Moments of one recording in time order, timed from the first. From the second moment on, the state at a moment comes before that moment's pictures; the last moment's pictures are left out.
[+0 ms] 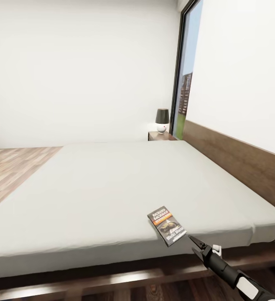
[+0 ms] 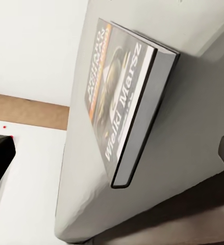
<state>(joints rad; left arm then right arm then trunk) -0.07 0.64 0.74 -1.50 0.06 0.80 -0.49 -0.54 -0.27 0.19 -0.17 -1.09 0.33 1.04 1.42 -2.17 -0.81</state>
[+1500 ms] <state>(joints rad) -0.07 0.64 0.74 -1.50 0.06 0.80 -0.49 -0.54 -0.27 0.19 -0.17 -1.09 0.33 1.04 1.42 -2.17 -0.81</state>
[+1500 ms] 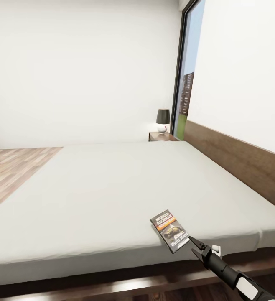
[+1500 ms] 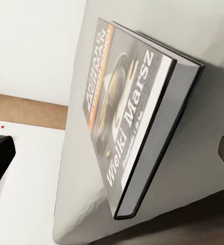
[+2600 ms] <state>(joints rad) -0.07 0.64 0.74 -1.50 0.06 0.77 -0.49 -0.54 -0.26 0.19 -0.15 -1.09 0.33 1.04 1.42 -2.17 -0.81</state>
